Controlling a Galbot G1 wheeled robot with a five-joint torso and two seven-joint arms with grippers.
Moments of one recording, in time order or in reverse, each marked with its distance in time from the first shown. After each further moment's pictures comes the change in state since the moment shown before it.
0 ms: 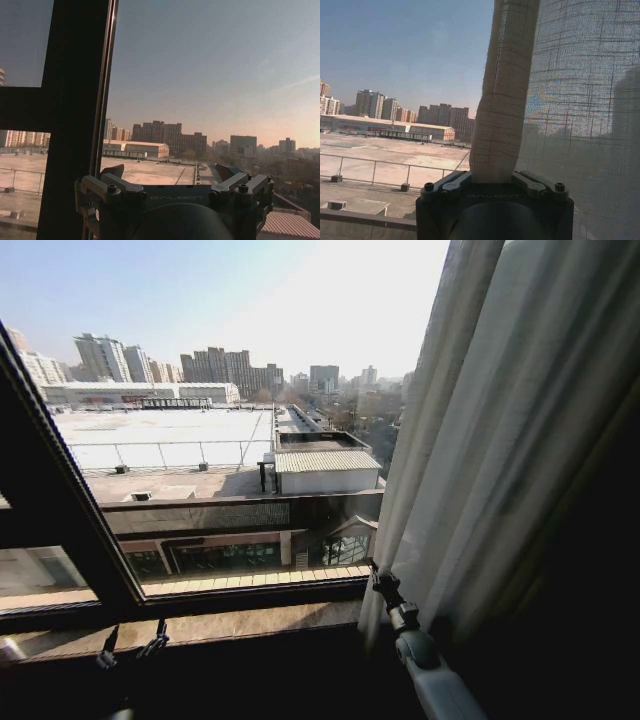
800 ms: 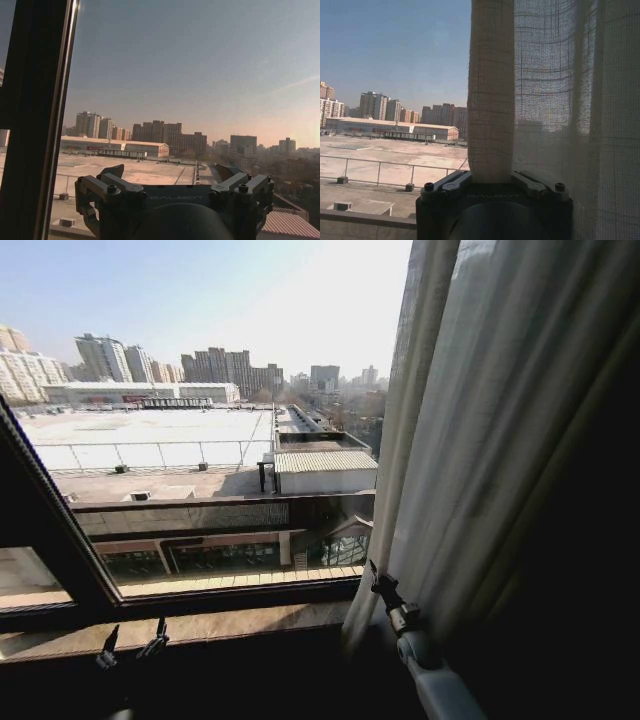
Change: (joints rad) left arm 0.000 0.000 0.000 0.000 0.000 0.000 0.000; right arm 0.005 -0.003 0.006 -0.015 0.037 0.001 -0.031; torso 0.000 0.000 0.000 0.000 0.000
